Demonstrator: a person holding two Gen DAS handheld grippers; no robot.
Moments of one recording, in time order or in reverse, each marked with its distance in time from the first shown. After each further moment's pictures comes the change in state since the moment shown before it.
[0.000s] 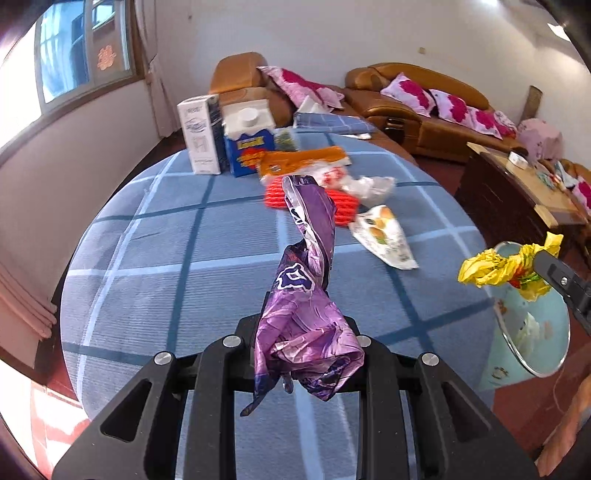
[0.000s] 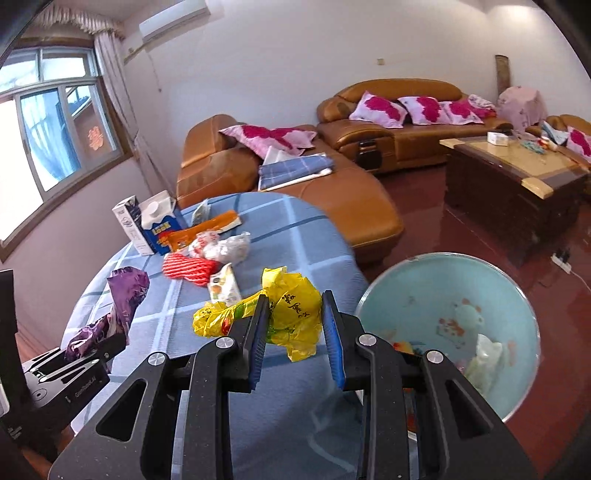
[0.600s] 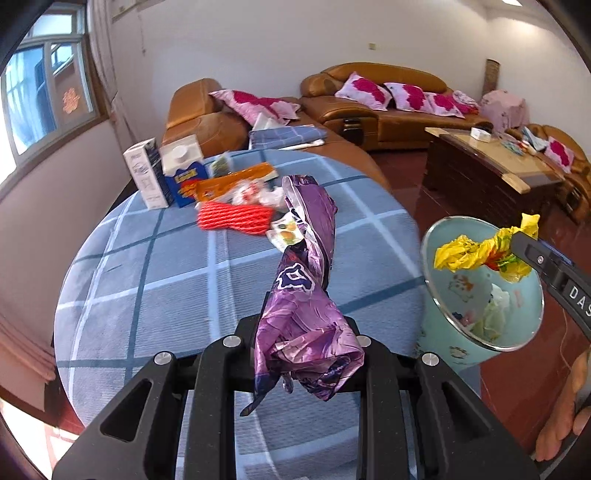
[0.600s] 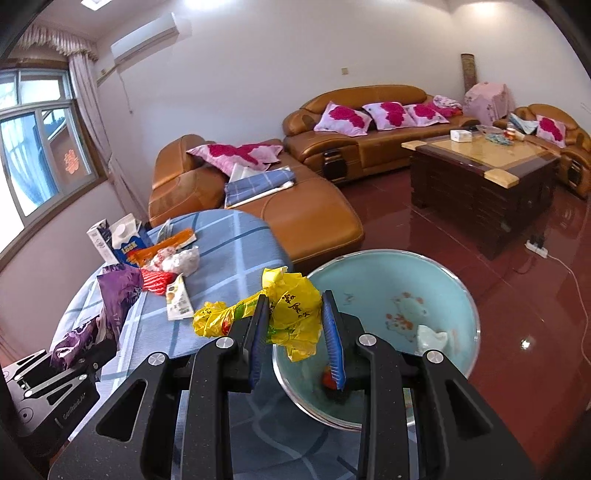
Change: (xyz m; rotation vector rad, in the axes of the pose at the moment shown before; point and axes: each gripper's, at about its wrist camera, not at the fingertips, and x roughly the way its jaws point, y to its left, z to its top) left arm -0.034 -0.077 -0.012 0.164 -0.056 -0.053; right arm -0.036 -0.054 -0.013 0.073 -0.060 -0.091
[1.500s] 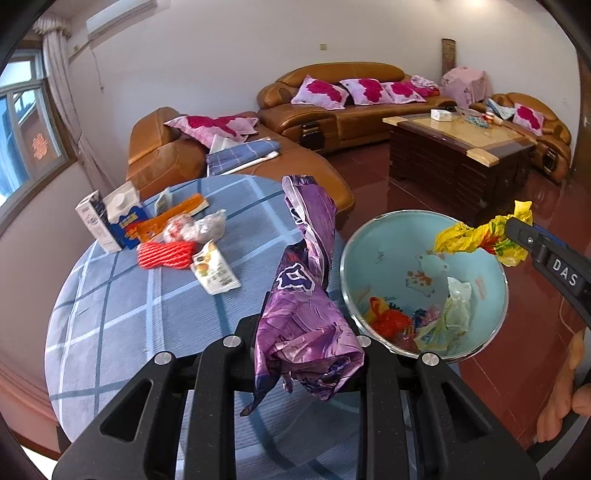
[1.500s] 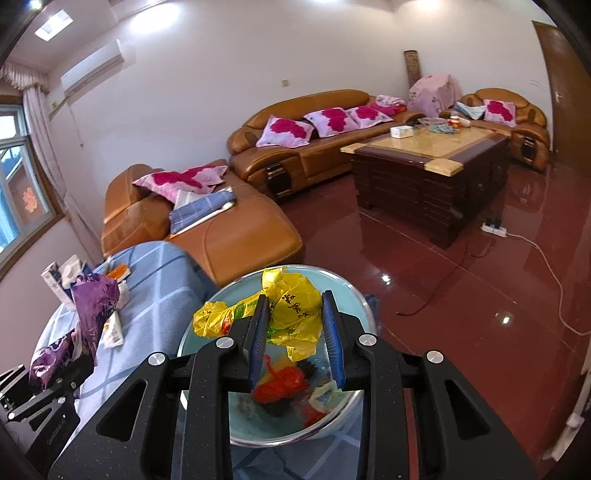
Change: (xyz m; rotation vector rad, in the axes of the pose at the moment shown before) left arm -0.003 -0.091 0.012 0.162 -0.036 -0.057; right arm -0.017 -0.089 0.003 0.132 -0.059 -0.166
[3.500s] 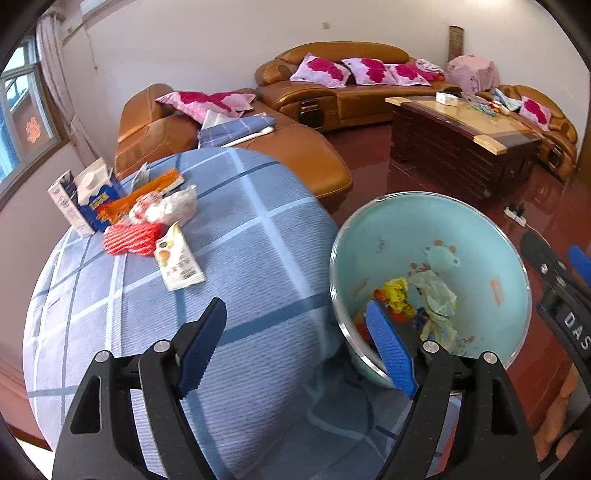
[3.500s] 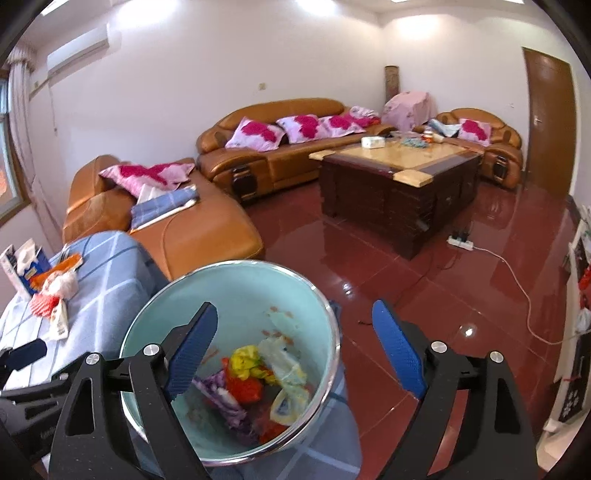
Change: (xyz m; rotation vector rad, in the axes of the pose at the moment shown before) left arm 0.060 -0.005 0.004 -0.041 0.096 -0.008; right arm 0.029 -0.006 -0.017 -0.072 -0.021 -0.147
